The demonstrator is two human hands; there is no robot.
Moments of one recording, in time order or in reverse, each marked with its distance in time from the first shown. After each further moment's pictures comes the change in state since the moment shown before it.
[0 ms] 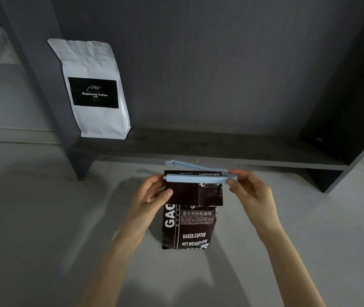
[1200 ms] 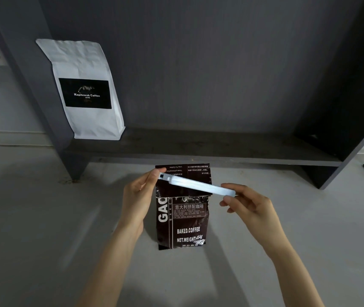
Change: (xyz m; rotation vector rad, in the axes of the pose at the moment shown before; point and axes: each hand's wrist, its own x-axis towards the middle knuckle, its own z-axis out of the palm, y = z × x) left_hand 0.013 0.016 0.012 0.108 0.245 -0.021; right_hand -0.025 -0.004 -0.014 -0.032 -0.142 0.013
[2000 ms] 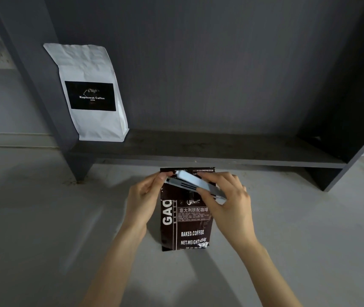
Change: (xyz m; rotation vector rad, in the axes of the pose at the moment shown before) left_hand -0.007 0.008 0.002 0.019 -0.025 0.036; right_hand 0.014 -0.007 0.051 -0.412 0.198 -0.361
